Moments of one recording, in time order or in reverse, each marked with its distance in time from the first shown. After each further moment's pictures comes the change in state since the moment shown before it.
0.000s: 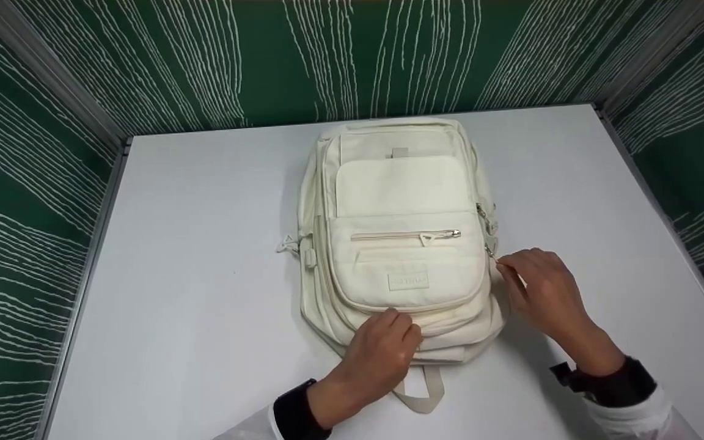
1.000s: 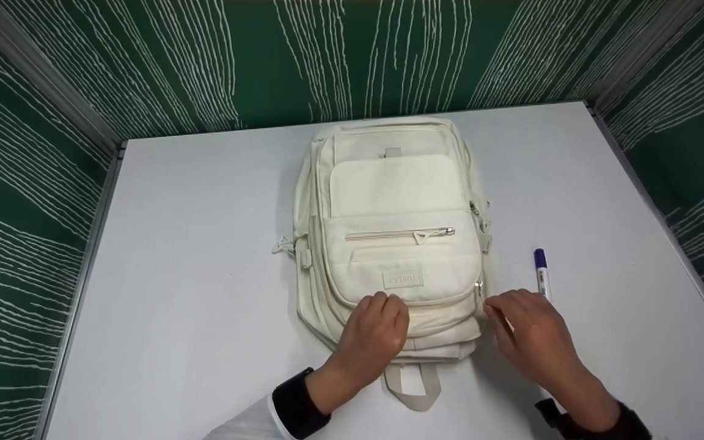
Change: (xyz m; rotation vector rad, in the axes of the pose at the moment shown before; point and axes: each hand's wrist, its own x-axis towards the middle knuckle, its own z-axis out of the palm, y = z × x) left_hand 0.009 -0.012 0.004 0.206 0.088 0.028; right_hand -0.037 -0.063 -0.007 -0.009 -0.004 0.042
